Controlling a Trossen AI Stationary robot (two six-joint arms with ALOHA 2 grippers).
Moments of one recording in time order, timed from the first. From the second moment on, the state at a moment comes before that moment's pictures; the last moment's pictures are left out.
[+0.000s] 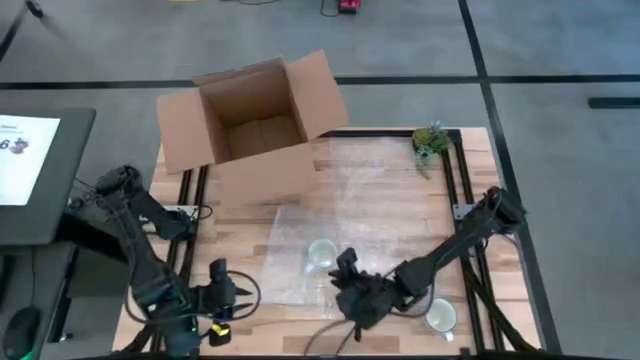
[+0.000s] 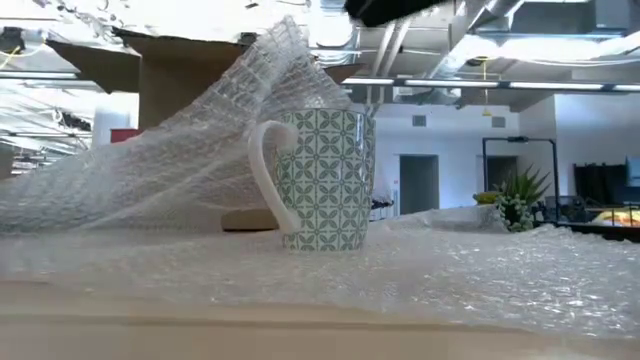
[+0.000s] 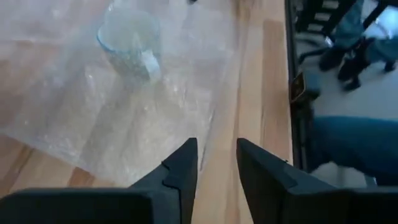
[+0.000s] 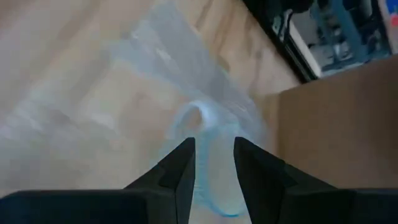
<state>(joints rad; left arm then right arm) -1.07 1.46 1.25 -0.93 -0.81 -1.12 0.56 1.87 1.44 -0.49 0.71 -0.36</state>
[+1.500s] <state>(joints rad) -1.12 1.56 1.25 -0.93 -0.84 -1.12 0.41 1.89 1.44 -0.52 0.61 -0.79</state>
